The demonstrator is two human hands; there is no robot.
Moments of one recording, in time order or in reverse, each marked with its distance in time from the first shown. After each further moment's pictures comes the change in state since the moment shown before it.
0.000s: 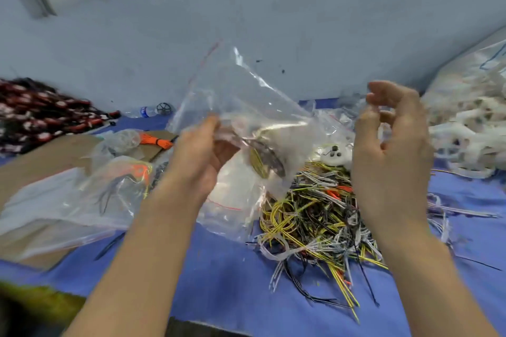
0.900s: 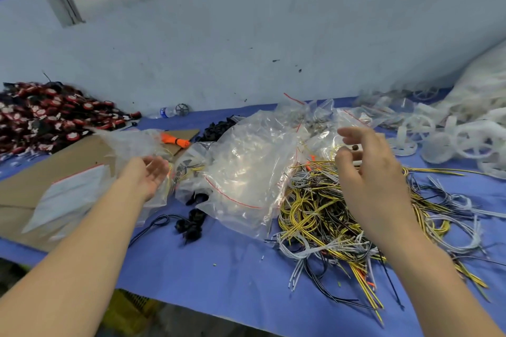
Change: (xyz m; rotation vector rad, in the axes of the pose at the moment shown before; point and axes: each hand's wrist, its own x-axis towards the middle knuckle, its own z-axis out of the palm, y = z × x) left_hand 0.078 0.003 -0.174 -0.127 0.551 -0.207; right_hand -0.029 0.027 0.020 -0.077 -0.413 0.114
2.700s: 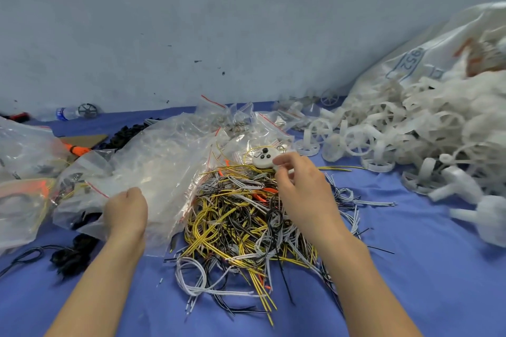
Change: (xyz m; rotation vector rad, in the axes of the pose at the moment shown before) left_hand -0.088 -0.150 0.080 0.715 0.092 0.293; right_hand 0.011 0.063 -0.042 -0.193 -0.137 0.179
